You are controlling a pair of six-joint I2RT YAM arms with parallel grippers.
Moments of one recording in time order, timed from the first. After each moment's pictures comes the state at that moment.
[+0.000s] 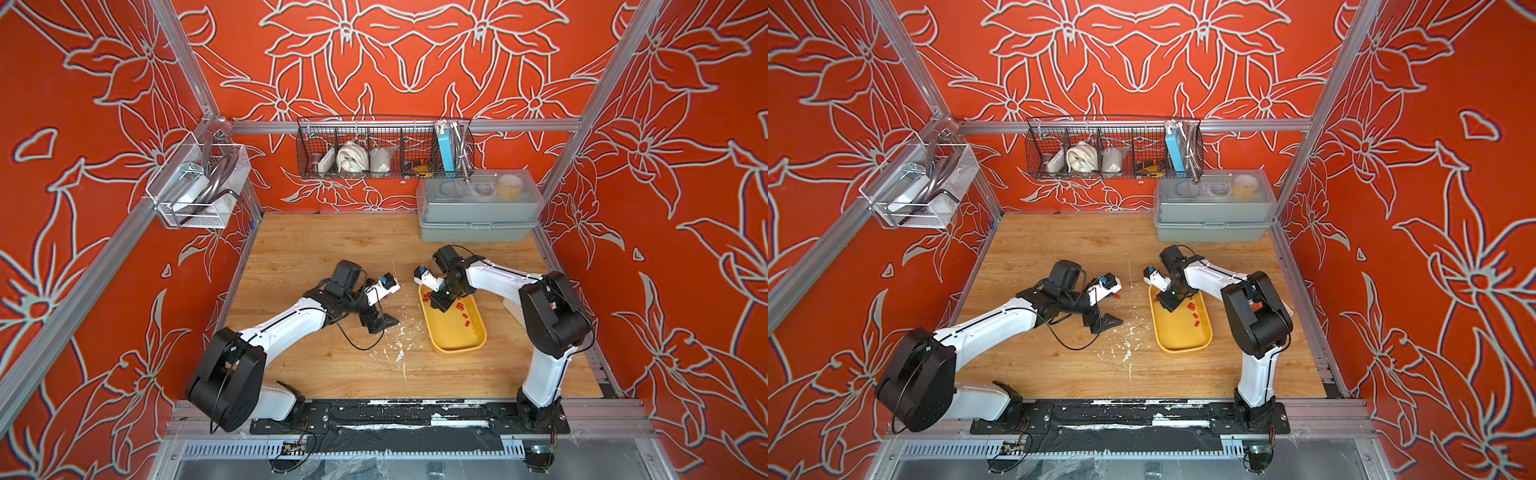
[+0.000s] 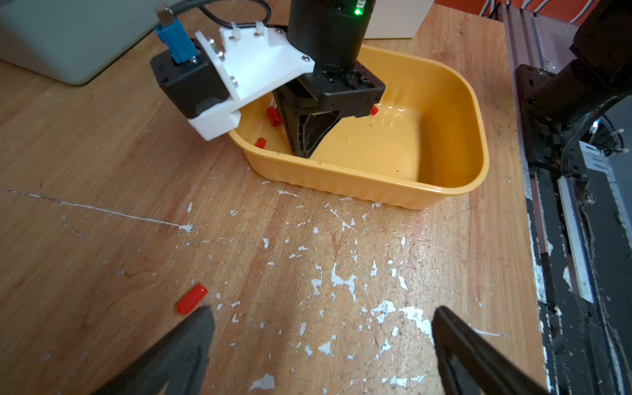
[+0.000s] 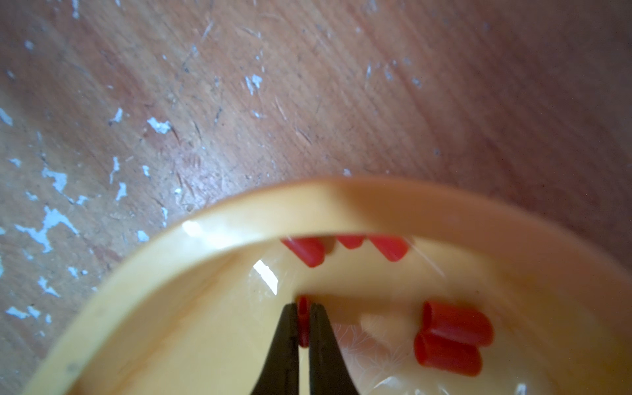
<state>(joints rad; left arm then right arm) -0.45 1.38 0.78 -0.22 0.62 0.45 0.51 1.86 1.20 -0.69 -0.20 -0.39</state>
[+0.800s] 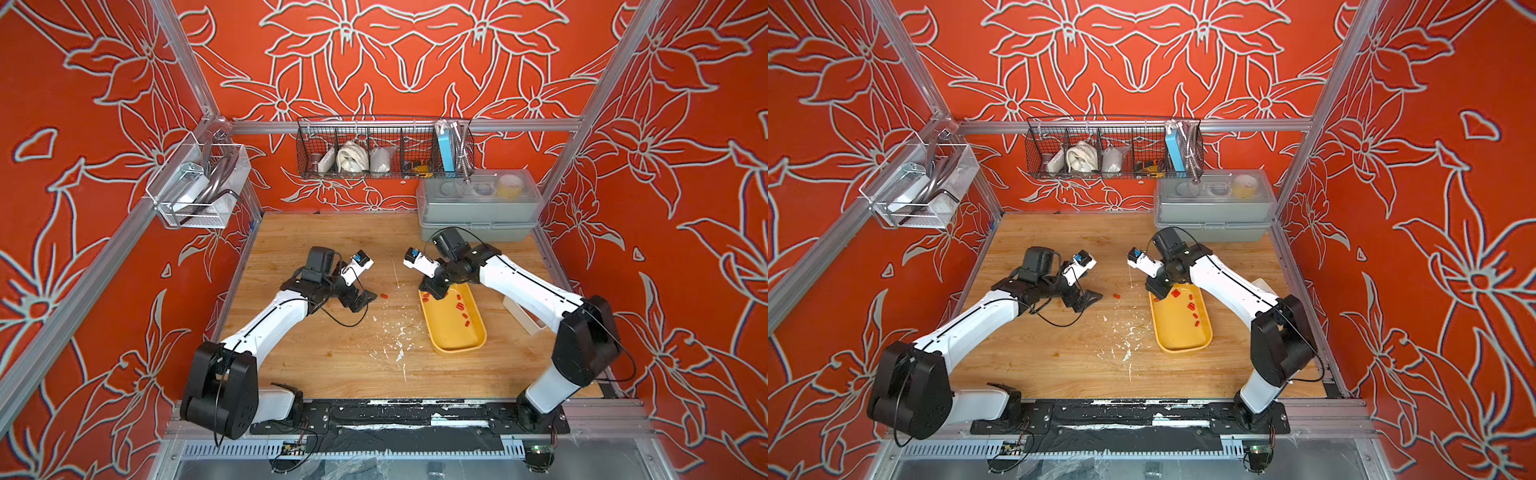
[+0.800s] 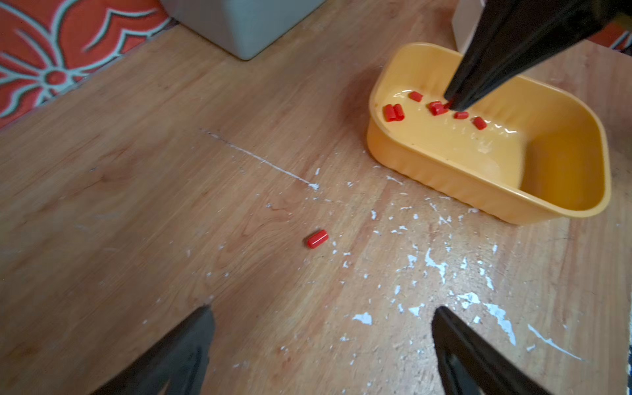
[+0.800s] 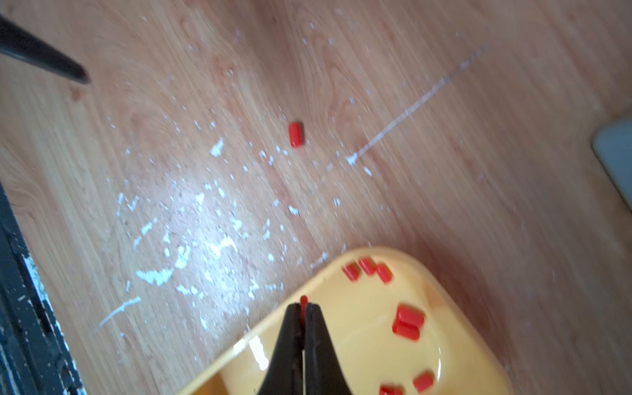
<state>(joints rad) -0.20 1.32 0.87 -0.34 0.54 0.44 0.63 1.69 1.38 -0.79 -0.28 -0.41</state>
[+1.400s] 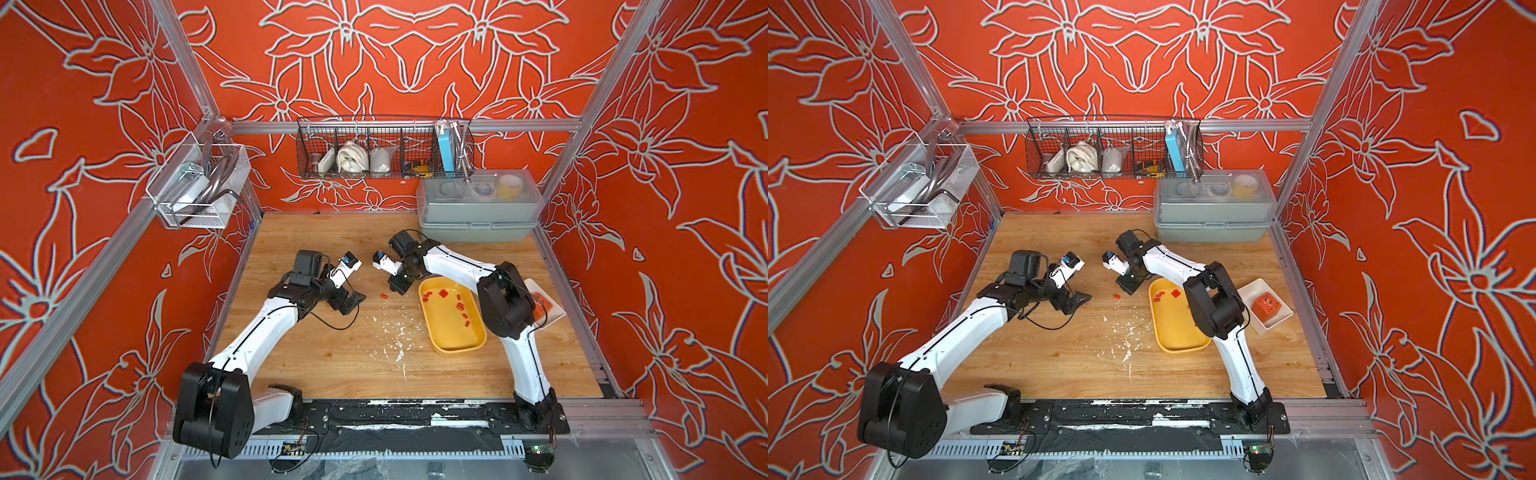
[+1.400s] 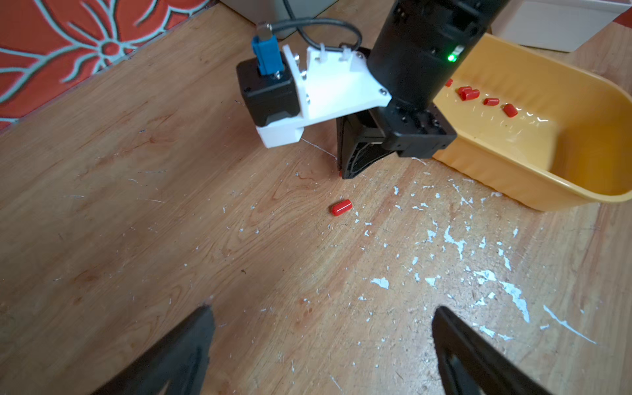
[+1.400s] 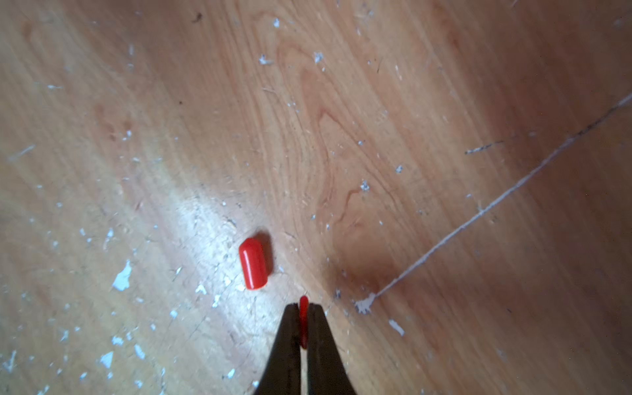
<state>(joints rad) -0.15 1.23 0.82 -0.39 0.50 0.45 0.70 2.22 1.77 -0.80 -0.22 -0.30</state>
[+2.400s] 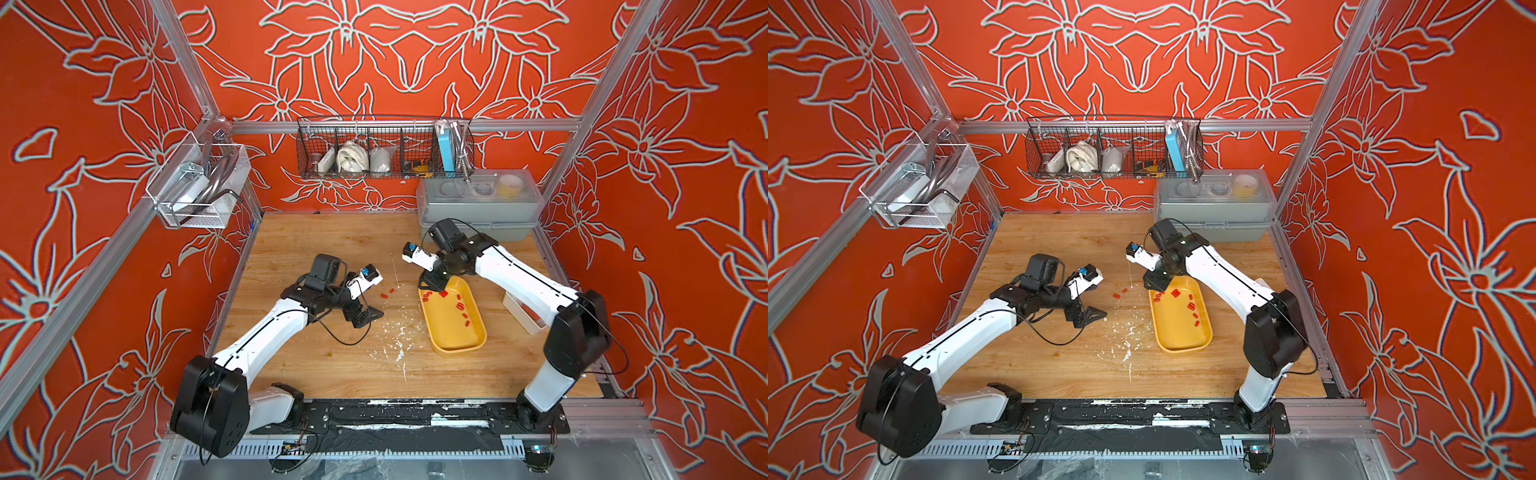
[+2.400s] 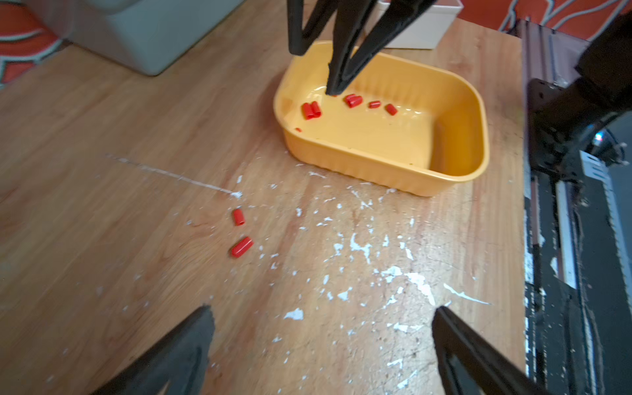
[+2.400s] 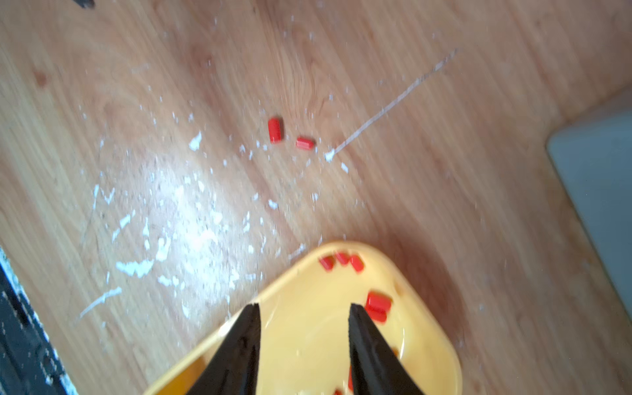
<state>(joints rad) -0.34 1.26 0.83 -0.43 0.66 0.52 0.58 1.66 1.42 -0.90 -0.19 -0.48</state>
